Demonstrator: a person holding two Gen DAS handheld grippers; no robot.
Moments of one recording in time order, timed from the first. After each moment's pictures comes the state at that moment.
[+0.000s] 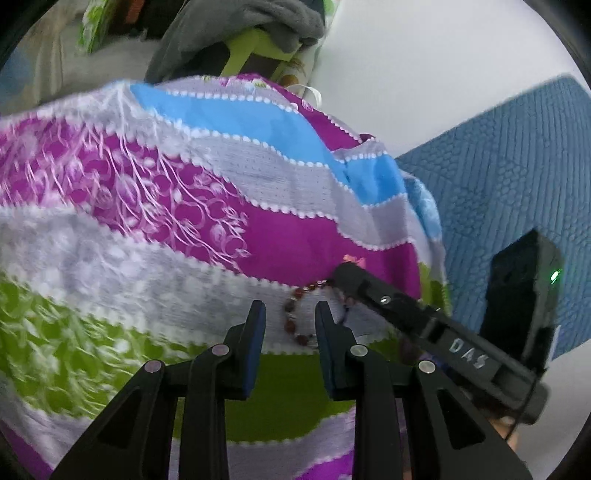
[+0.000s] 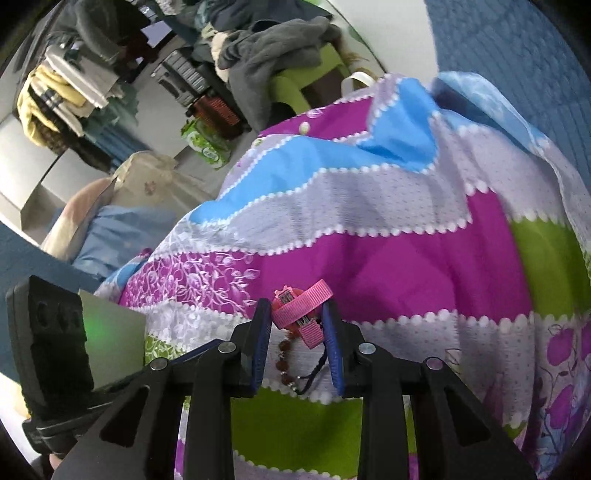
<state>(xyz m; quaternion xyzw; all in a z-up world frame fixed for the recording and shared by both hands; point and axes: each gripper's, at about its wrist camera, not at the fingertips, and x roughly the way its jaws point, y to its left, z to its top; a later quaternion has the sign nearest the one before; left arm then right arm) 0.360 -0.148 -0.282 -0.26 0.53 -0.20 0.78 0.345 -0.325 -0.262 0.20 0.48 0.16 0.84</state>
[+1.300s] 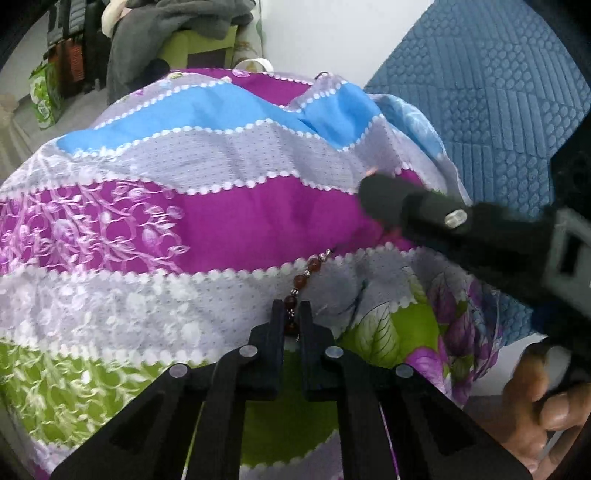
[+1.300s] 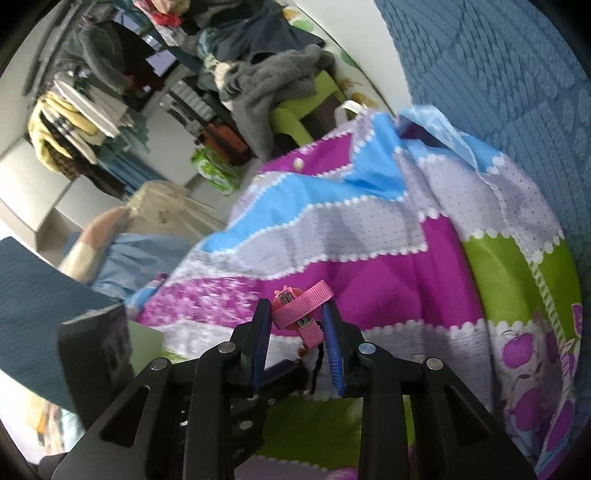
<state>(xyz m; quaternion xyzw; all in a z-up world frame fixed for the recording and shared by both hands) 0.356 -0.220 -0.288 -0.05 0.54 -0.21 0.82 0.329 -0.353 -0.237 0.24 0.42 0.18 0.85</state>
